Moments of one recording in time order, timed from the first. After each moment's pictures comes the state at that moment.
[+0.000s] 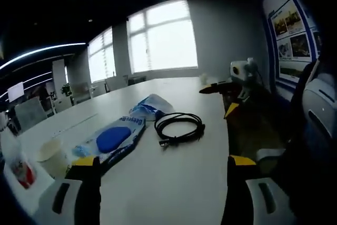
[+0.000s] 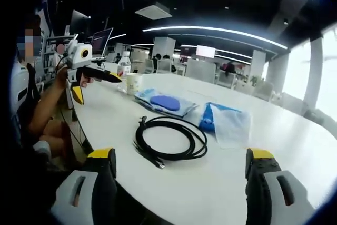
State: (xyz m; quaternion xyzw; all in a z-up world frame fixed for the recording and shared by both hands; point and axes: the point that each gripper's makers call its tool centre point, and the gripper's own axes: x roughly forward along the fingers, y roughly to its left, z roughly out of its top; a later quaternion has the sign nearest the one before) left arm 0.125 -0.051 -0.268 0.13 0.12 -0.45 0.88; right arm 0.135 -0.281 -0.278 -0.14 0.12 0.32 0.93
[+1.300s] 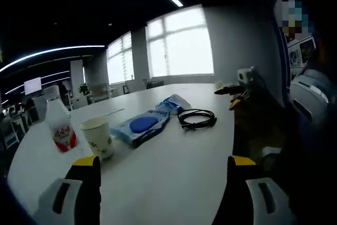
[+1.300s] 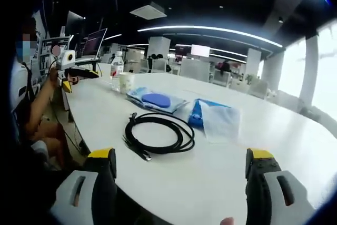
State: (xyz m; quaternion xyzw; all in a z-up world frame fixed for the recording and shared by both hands) left arm 0.100 0.046 -0.267 0.10 0.10 -0.39 0.91; right arm 0.142 -0.306 -0.281 -0.13 0.12 0.31 0.93
